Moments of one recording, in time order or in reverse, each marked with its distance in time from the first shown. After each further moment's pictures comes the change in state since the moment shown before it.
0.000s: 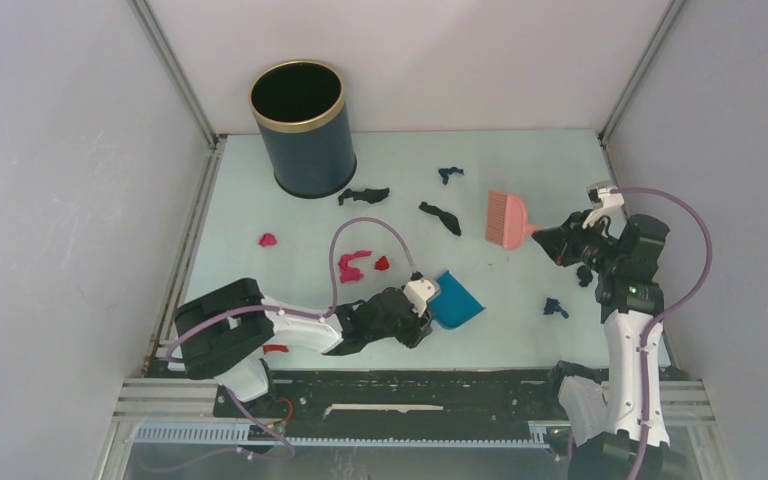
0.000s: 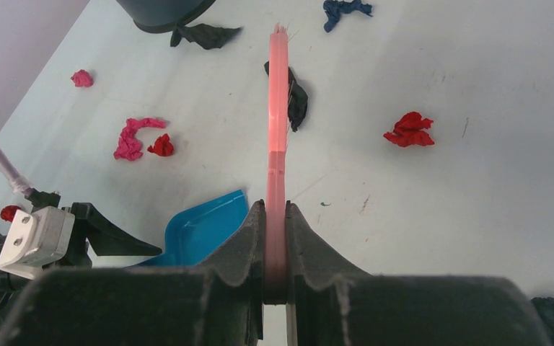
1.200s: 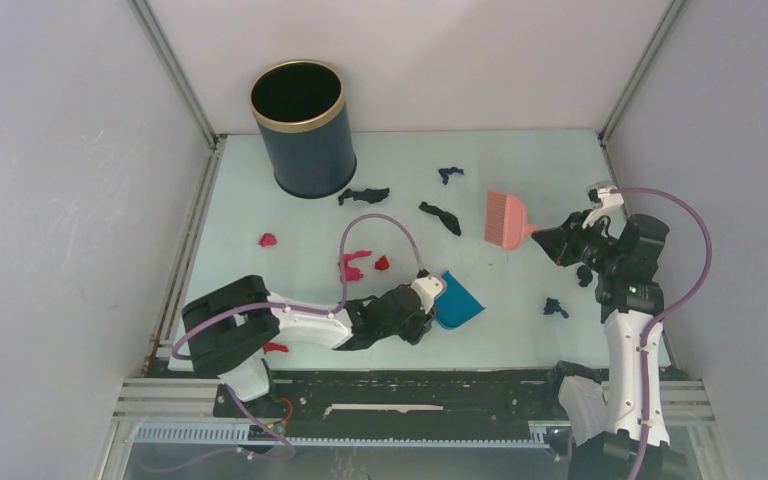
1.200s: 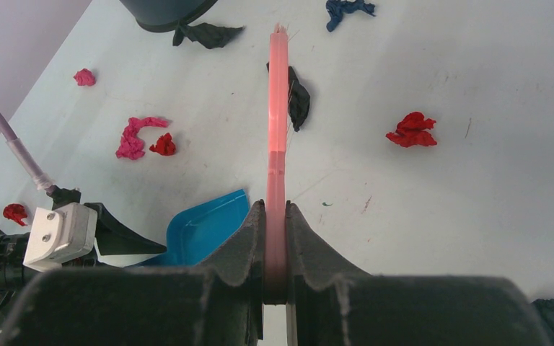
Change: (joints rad) left arm -0.015 0.040 0.080 -0.140 -0.064 -0.026; right arm 0.001 0.007 0.000 0.000 -0.008 0.000
